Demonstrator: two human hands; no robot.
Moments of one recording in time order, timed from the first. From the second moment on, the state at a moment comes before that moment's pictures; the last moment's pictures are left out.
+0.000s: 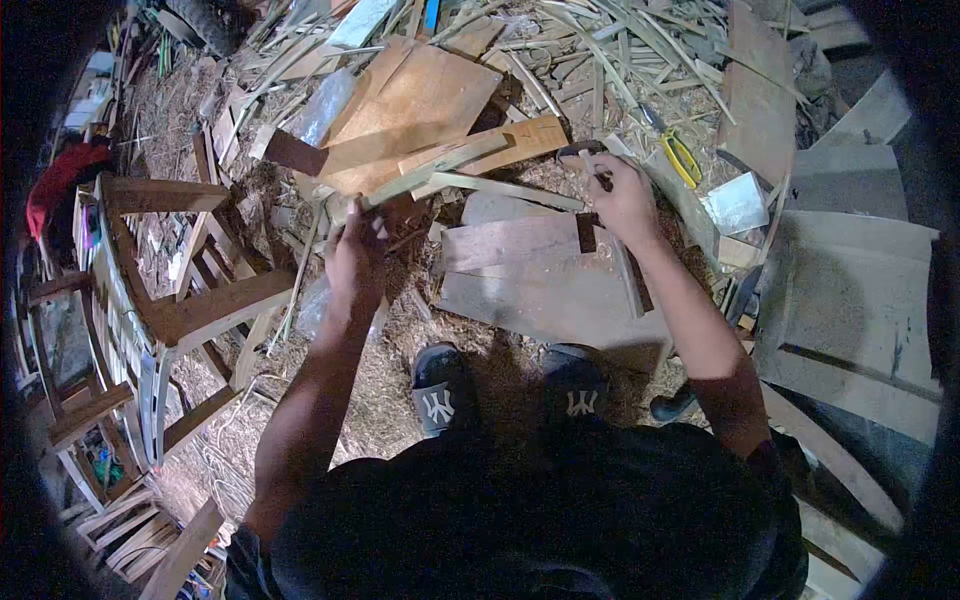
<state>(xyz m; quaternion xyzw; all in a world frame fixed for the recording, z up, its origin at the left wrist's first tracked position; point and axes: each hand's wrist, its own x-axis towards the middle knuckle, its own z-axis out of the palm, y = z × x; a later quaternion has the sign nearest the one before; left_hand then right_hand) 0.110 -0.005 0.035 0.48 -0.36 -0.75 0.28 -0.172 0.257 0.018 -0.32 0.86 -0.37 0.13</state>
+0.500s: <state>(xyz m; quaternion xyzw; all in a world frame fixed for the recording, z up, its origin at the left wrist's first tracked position) 0.030 -0.014 0.059 0.12 -0.99 -0.09 0.01 -0.180 0.255 0.006 -0.19 0.90 -0.35 0.18</state>
